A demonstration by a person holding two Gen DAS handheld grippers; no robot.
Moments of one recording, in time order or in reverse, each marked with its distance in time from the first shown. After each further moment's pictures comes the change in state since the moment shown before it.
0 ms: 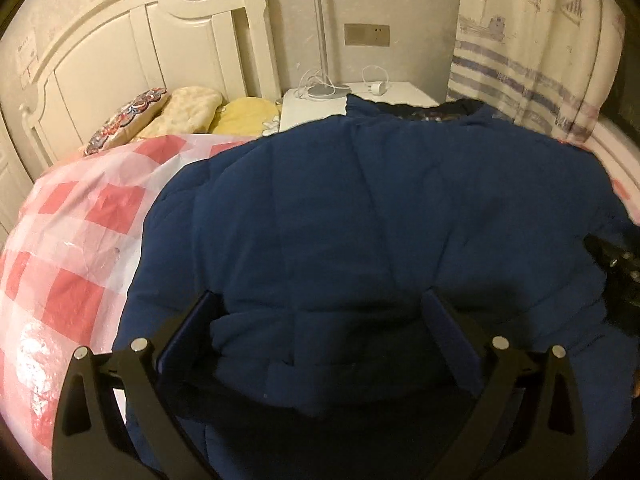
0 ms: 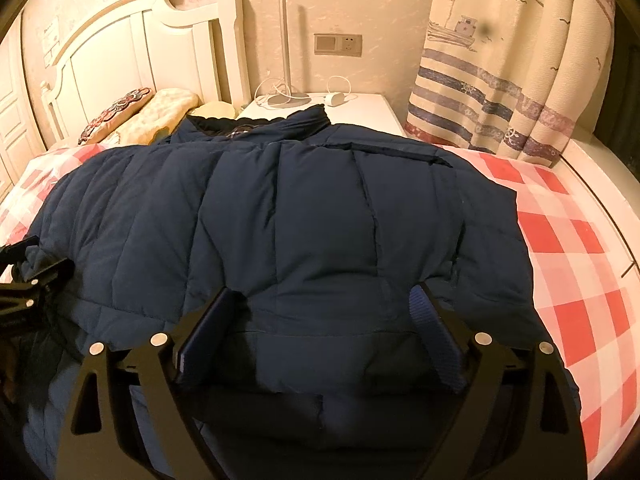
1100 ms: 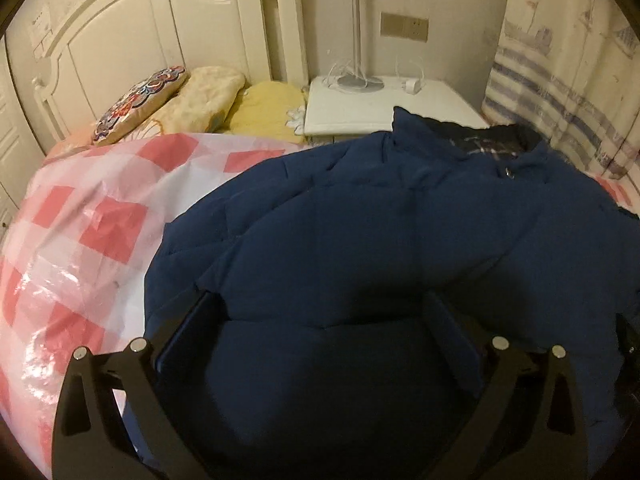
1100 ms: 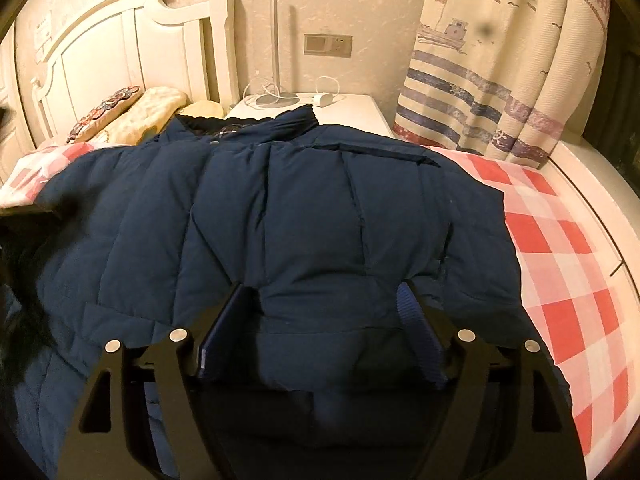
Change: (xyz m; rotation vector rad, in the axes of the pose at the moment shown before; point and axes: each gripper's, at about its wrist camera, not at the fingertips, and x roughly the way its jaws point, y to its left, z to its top) left arm 0.035 0.010 0.057 -0.124 0.096 0.049; right arm 0.000 0.000 0.000 0.009 0.001 -0.038
